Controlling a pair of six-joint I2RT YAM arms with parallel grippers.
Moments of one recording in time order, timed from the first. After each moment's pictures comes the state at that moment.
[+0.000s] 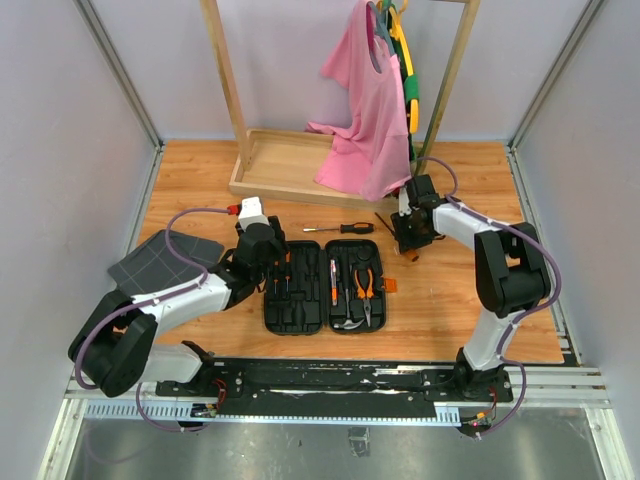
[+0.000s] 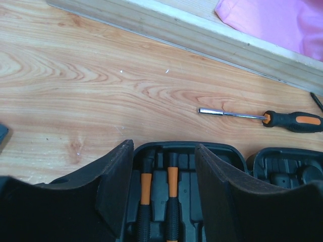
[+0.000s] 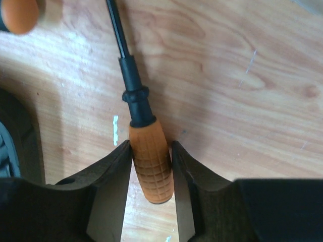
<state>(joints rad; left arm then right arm) -0.62 1.29 0.55 0.31 -0.55 -0.50 0.27 1.82 1.15 -0.50 -0.05 -0.06</state>
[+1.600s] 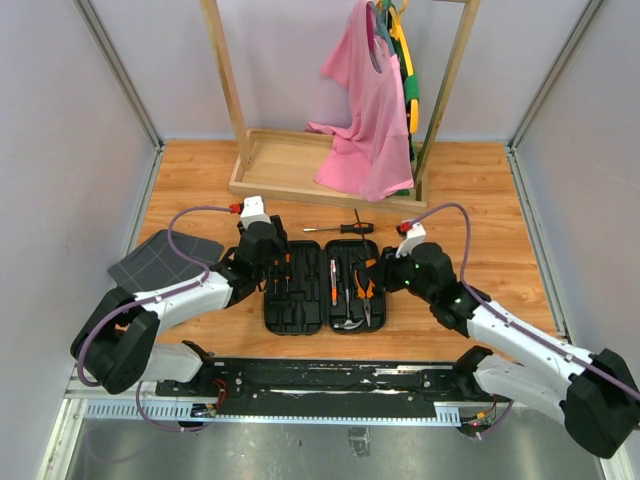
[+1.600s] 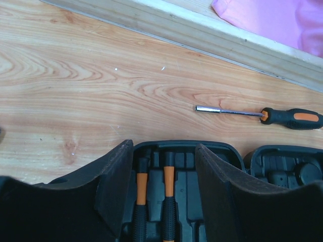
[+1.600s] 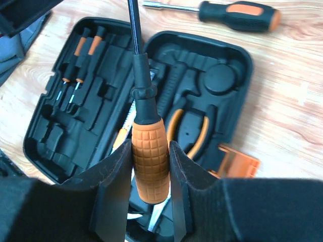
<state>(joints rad) -0.62 1.30 0.57 0.30 -0.54 -0.51 0.65 0.93 0.46 0.01 -0.02 0.42</state>
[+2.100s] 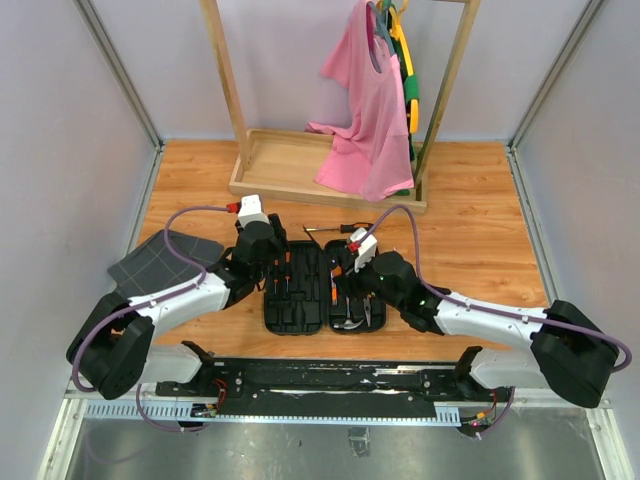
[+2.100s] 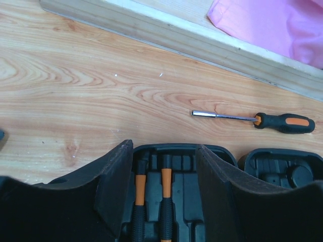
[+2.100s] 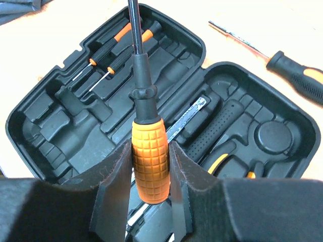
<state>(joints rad) -0.62 1.27 0.57 0.29 -0.54 -0.51 0.92 1.21 0.50 0.33 0.07 0.17</state>
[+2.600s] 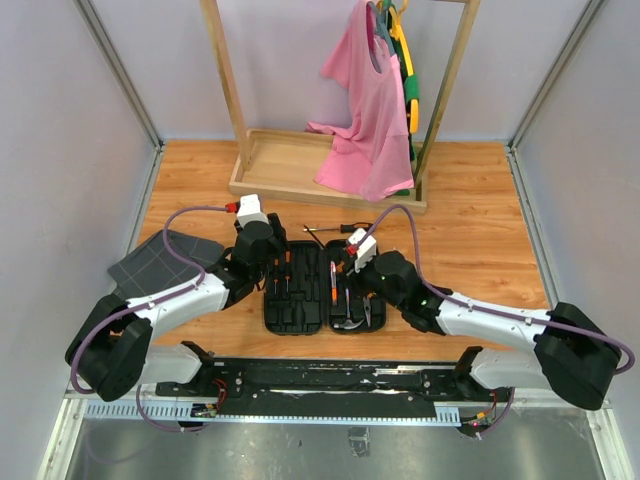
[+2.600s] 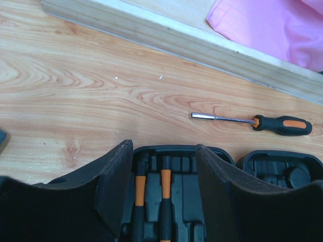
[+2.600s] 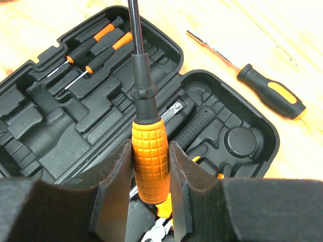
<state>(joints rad) -0.62 1.26 0.57 0.29 -0.55 -0.51 0.92 1.21 0.50 0.33 0.12 0.00</state>
